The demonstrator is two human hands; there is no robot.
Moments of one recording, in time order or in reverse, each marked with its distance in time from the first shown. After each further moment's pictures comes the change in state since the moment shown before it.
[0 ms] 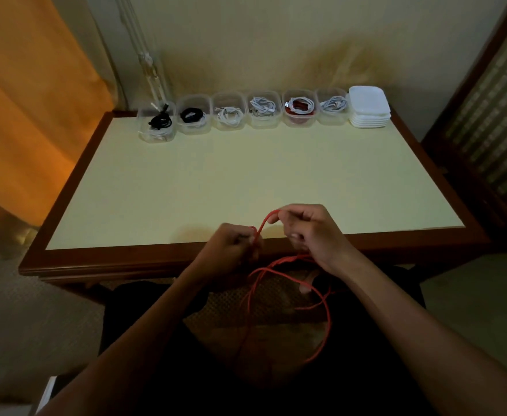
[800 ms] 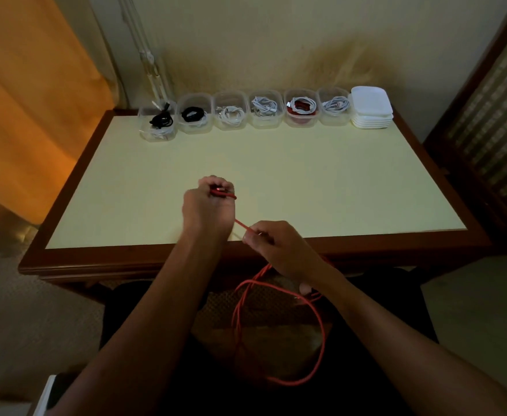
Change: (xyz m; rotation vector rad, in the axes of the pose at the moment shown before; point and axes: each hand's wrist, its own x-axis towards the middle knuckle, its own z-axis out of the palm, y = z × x) left_hand 0.039 0.065 -0.024 -1.581 0.745 -0.154; right_hand 0.010 0.018 0.039 -0.543 -0.080 -0.161
